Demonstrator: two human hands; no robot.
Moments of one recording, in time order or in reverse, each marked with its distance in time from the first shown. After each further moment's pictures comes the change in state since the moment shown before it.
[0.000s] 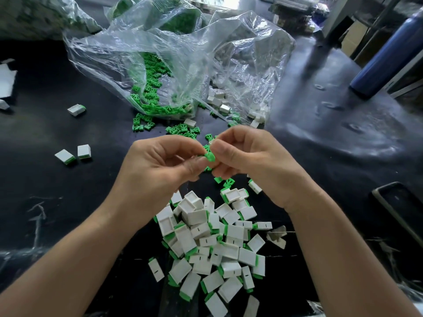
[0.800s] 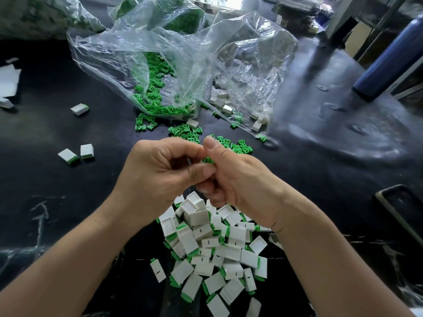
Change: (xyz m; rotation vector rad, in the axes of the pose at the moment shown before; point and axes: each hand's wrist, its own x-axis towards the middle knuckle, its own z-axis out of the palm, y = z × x) left_hand 0.001 -0.004 -0.003 -0.045 -0.108 0.104; right_hand -0.001 0.002 0.027 0.180 -0.196 0.224
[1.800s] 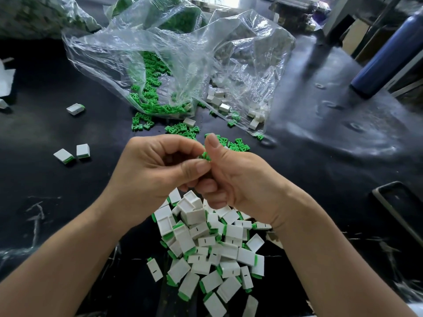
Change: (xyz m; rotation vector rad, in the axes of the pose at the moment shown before) left_hand -0.001 0.008 0.001 -0.040 0.004 -0.060; right_hand 0.001 0.003 -0.006 0.180 -0.229 -0.011
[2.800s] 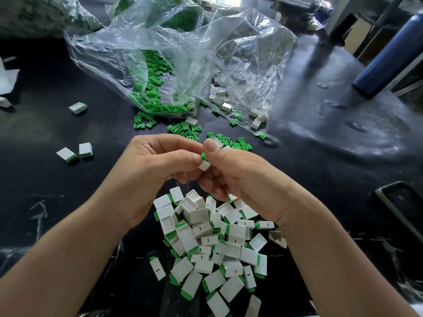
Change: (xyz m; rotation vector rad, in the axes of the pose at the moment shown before) left_hand 0.002 0.002 -0.008 -0.037 0.005 -0.170; right_hand -0.002 -0.002 0.001 -0.304 0.220 -0.023
